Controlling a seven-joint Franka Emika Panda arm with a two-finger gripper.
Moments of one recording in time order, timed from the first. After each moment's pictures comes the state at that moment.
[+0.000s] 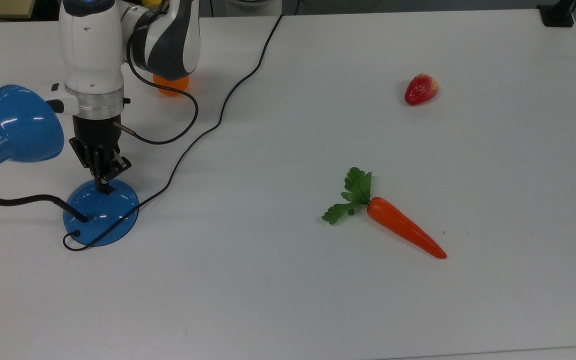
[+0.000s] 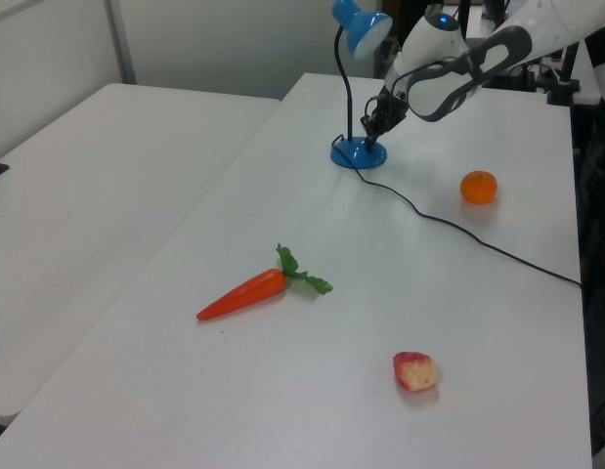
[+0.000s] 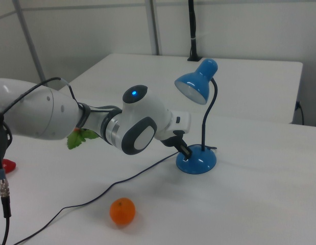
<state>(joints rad) -0.10 0.51 -0.16 -1.78 0.06 2.78 0.25</state>
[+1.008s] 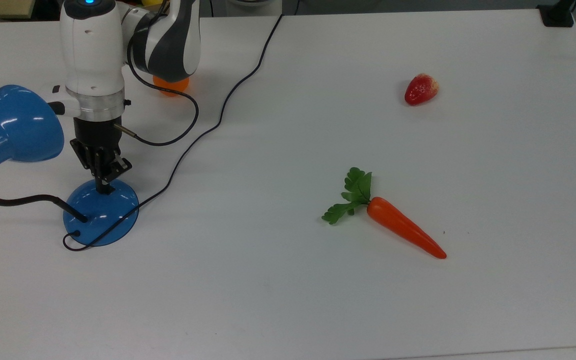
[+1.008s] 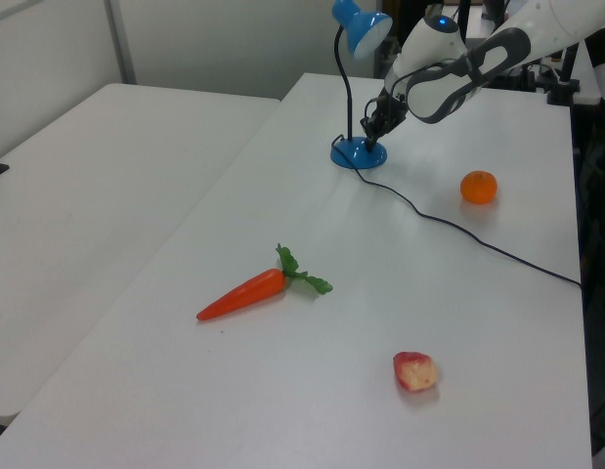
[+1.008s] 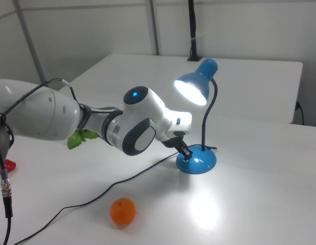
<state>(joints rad) -0.10 0.52 -0.16 -1.77 0.06 2.78 0.25</state>
